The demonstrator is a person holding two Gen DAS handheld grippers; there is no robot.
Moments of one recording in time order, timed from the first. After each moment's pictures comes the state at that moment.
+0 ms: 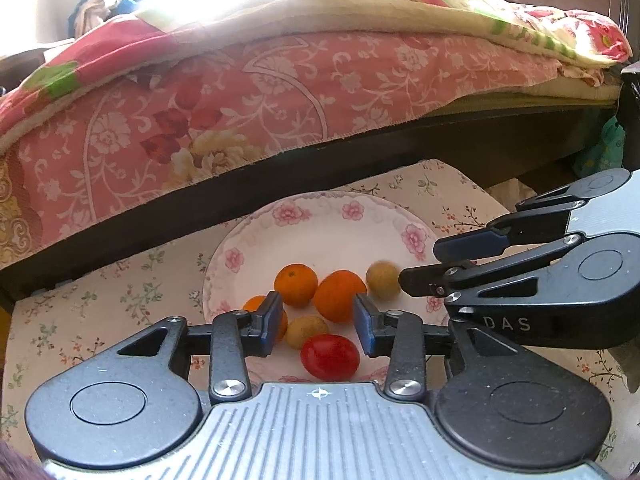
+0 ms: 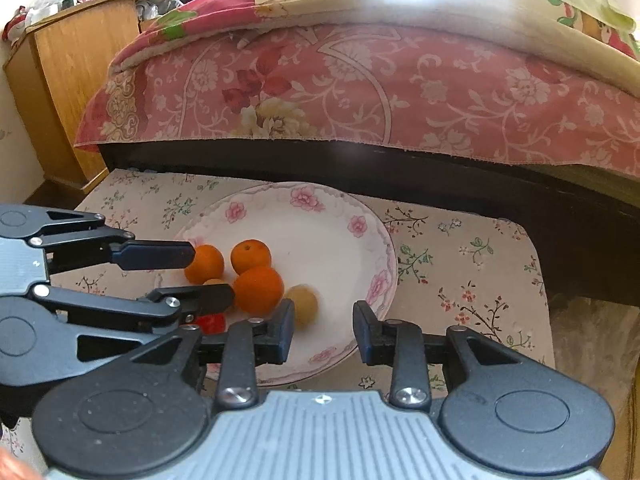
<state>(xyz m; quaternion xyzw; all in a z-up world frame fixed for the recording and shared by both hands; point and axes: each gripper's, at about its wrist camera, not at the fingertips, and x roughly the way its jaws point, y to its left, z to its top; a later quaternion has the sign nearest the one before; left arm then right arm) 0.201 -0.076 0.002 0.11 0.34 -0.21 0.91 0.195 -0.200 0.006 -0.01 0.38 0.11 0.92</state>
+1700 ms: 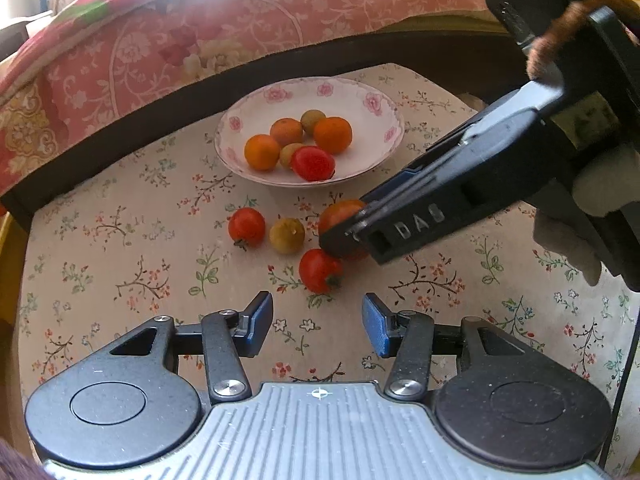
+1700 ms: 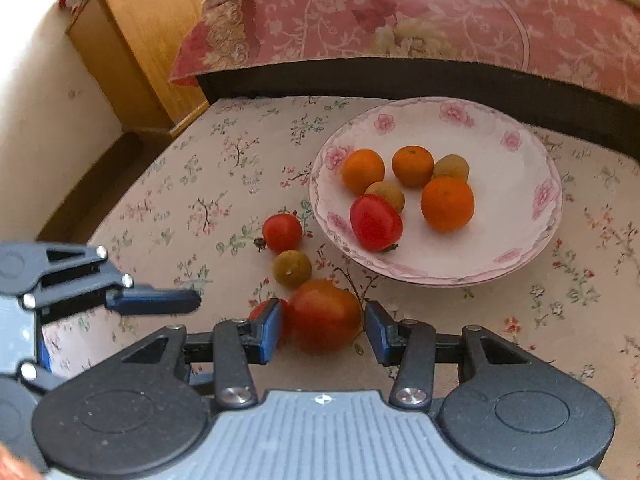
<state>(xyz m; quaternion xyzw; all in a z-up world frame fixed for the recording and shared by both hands) 0.108 -0.026 -0.012 0.15 0.41 -0.24 0.87 0.161 -0.142 -0.019 0.03 0.45 0.23 0.86</state>
